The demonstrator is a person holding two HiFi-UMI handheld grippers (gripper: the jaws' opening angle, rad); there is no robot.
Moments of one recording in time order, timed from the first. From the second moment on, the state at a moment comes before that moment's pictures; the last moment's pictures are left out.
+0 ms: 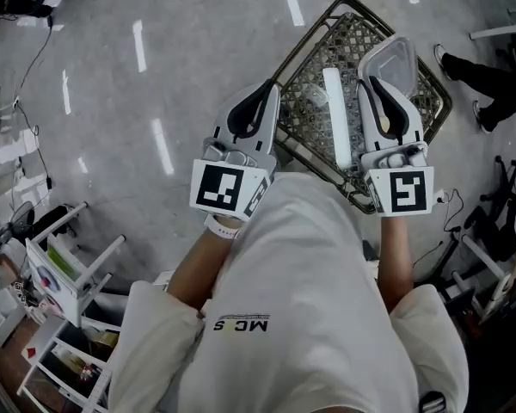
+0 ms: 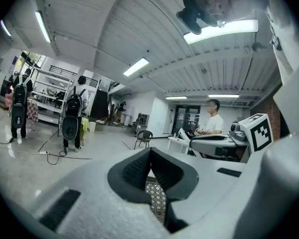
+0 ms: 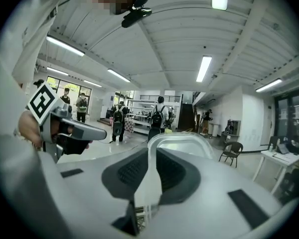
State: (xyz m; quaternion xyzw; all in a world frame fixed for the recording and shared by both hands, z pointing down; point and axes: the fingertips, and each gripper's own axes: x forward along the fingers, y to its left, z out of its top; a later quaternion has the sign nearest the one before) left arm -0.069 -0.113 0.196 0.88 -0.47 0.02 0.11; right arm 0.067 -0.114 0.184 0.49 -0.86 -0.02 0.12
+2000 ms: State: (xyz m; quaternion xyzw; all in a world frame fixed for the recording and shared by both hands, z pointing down) left arm -0.086 -0.093 0.162 0.88 -0.47 0.00 0.08; right arm 0.090 -0.052 0.145 0.55 -0.83 0.00 0.04
